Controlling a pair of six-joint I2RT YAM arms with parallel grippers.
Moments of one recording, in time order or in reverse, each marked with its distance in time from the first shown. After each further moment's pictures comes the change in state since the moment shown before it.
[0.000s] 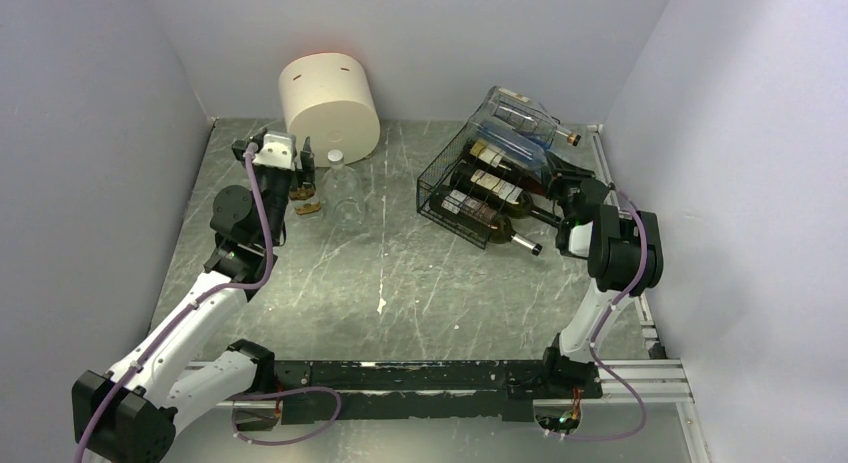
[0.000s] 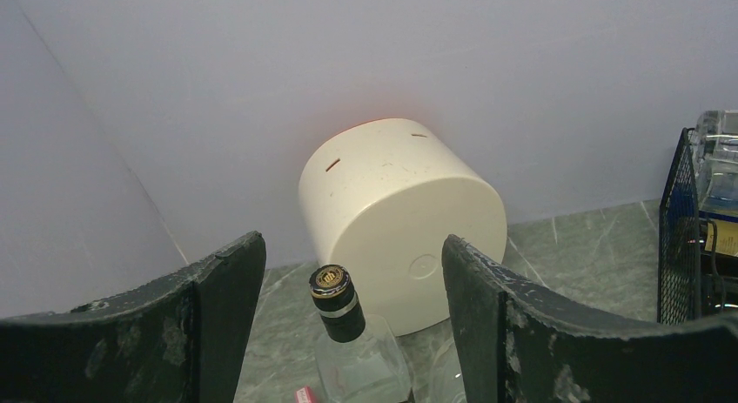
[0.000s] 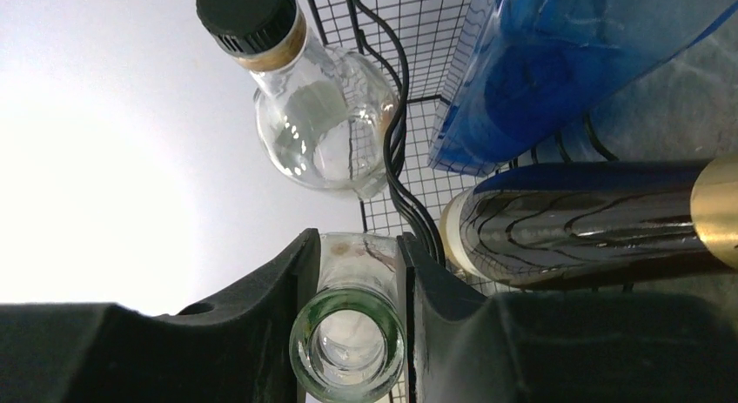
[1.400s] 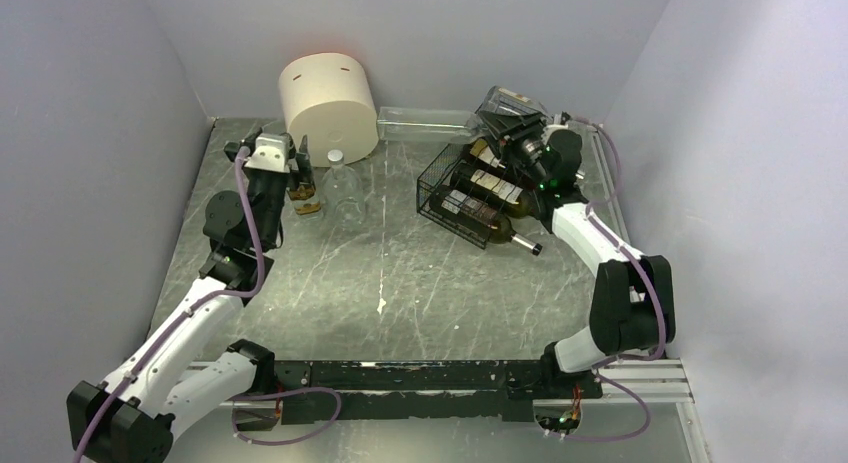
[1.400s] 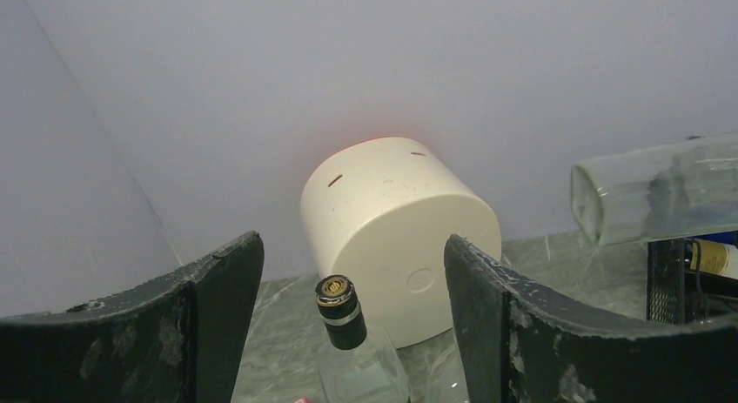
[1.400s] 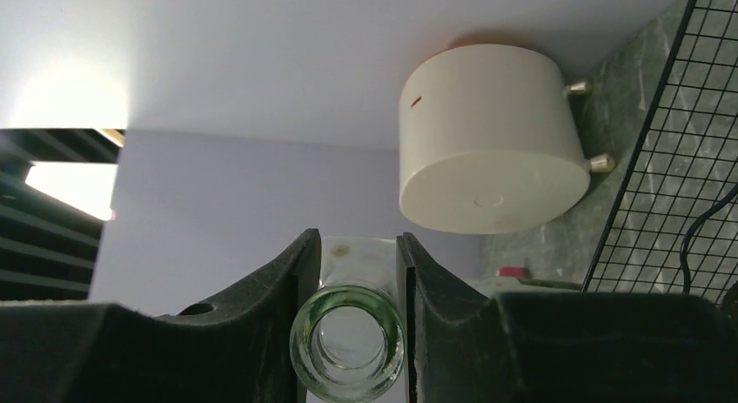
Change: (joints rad) left arm -0.005 -0.035 0.000 -0.001 0.001 -0.008; right arm 0.335 -0.410 0.225 -0.474 -0.135 -0.170
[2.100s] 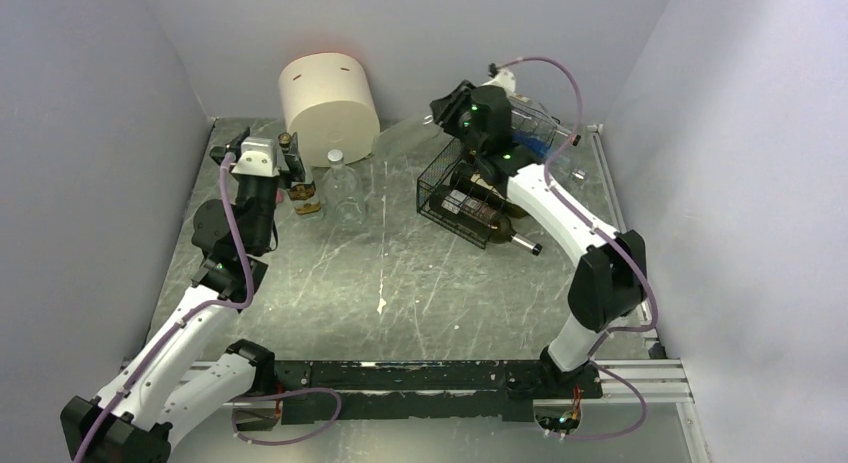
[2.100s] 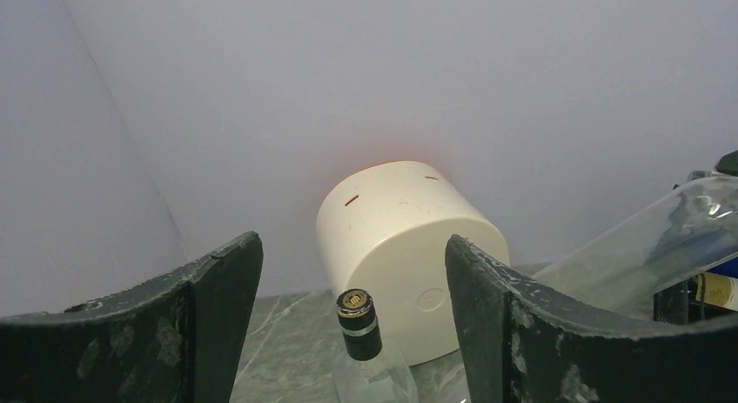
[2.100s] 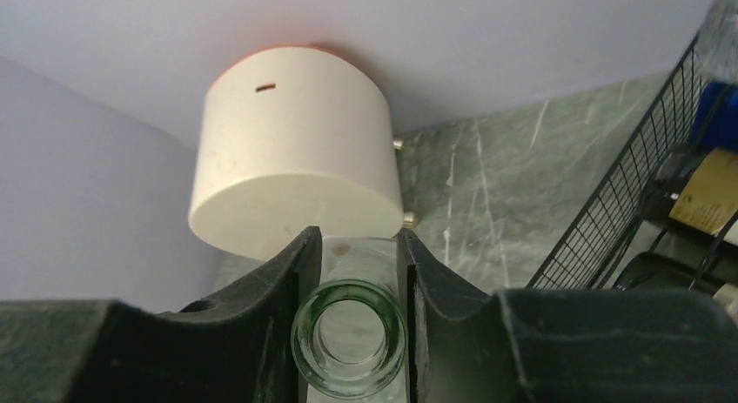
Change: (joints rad) left arm 0.000 -0.064 0.000 0.010 -0.026 0.007; right arm 0.322 0.171 0.517 -0.573 0.475 -0.750
